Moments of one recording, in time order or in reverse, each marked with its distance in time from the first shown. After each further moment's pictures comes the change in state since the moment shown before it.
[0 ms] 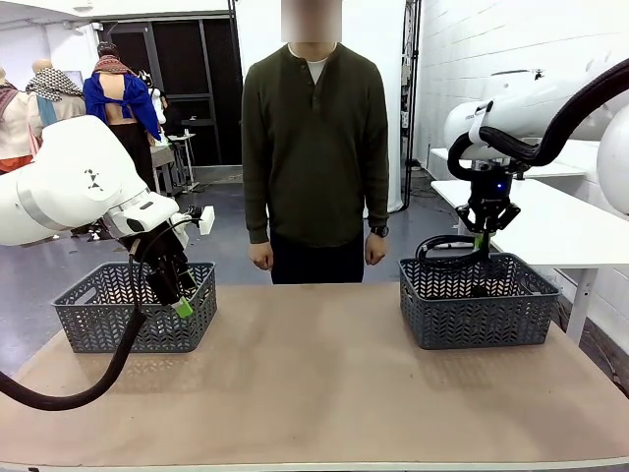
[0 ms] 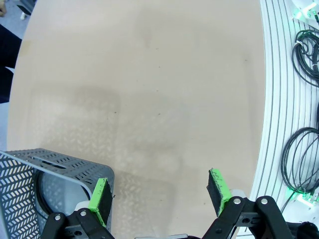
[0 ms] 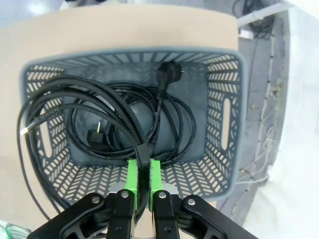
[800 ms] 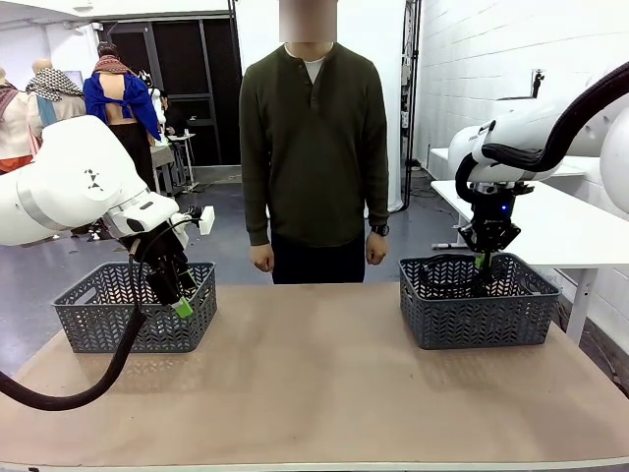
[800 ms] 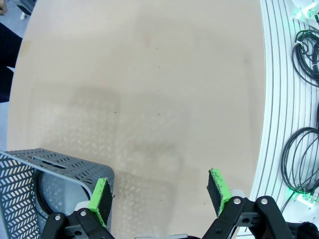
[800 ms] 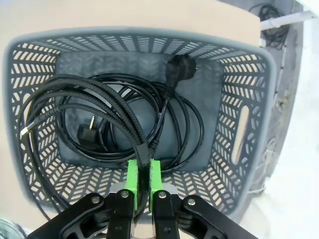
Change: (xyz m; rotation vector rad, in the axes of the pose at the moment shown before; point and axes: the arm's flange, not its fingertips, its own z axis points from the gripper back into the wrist) left arm 0.000 0.000 0.000 0.000 0.000 0.000; right arm -0.012 -0.007 -0.041 0.031 0.017 0.089
